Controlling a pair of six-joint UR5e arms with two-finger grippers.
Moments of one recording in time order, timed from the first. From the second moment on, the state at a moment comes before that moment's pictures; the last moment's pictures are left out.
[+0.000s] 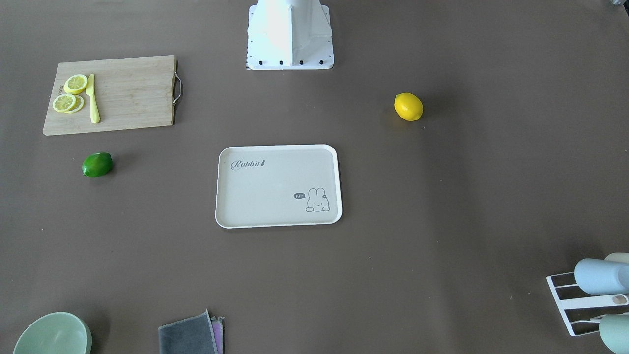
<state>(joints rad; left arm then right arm) -1.60 -1.57 -1.65 -1.73 -2.28 -0.06 1.61 -1.73 1.82 -1.64 2.32 0.04</state>
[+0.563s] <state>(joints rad) -1.60 -1.57 -1.65 -1.72 -2.28 -0.06 1.61 -1.74 1.82 -1.64 2.32 0.04</state>
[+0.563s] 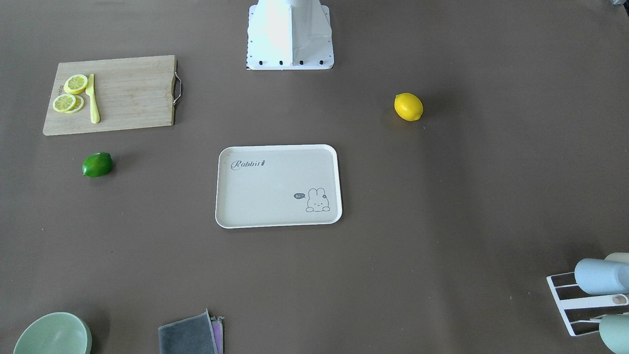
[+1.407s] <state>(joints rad) -1.60 -1.57 -1.65 -1.72 -2.28 -0.06 1.60 -1.74 1.82 -1.64 2.33 0.04</state>
